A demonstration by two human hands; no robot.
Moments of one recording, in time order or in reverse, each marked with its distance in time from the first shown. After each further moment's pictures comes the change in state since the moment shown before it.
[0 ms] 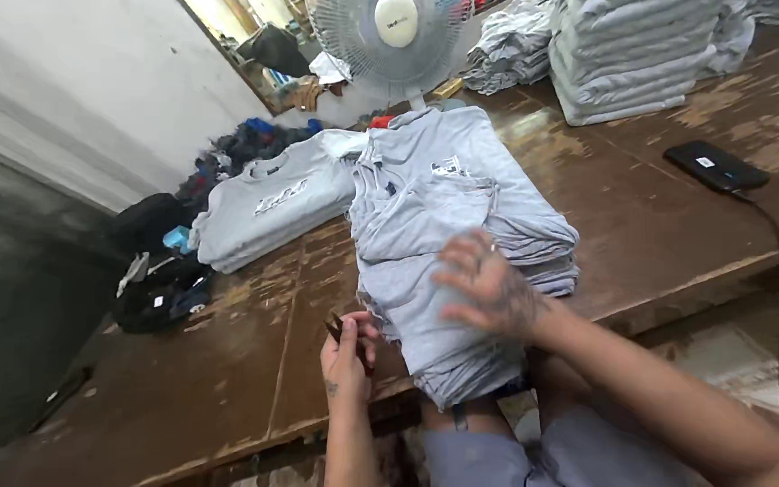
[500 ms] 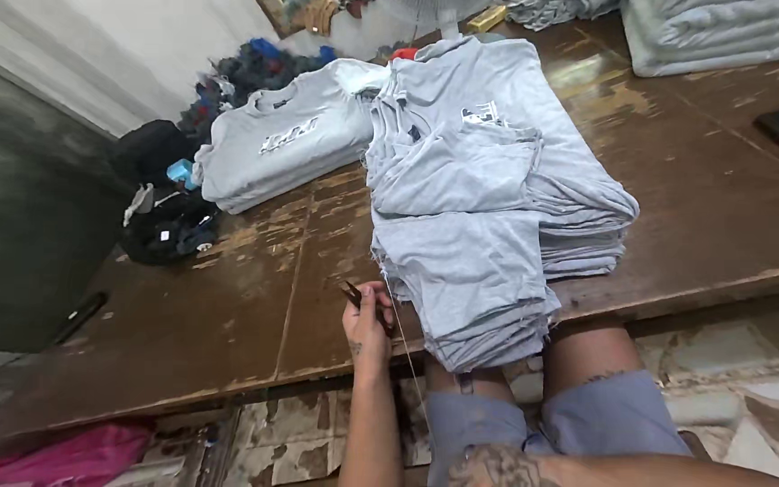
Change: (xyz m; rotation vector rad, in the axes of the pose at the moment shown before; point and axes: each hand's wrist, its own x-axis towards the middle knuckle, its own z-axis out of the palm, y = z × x) left_hand -0.001 -0.042 0.000 -0.116 0.189 -0.111; right_hand -0.095 -0.150 0.015 0.705 -0.700 -0.122
